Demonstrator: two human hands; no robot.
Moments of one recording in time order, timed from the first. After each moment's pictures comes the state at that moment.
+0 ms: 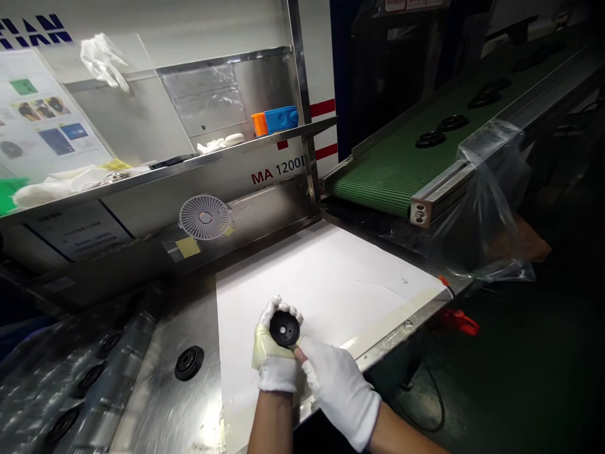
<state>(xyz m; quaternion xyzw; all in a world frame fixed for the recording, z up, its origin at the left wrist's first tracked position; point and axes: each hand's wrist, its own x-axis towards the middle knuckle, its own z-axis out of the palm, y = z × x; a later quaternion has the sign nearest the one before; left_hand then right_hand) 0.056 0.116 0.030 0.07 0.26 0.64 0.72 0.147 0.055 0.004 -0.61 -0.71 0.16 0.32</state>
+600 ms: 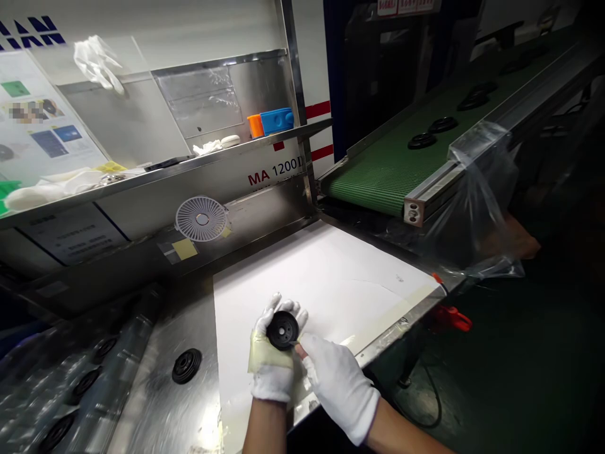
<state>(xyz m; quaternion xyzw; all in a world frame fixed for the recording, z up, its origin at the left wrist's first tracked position) 0.052 0.108 0.026 0.10 0.25 0.63 0.73 0.144 0.052 0.004 -0.61 -0.71 0.12 0.32</state>
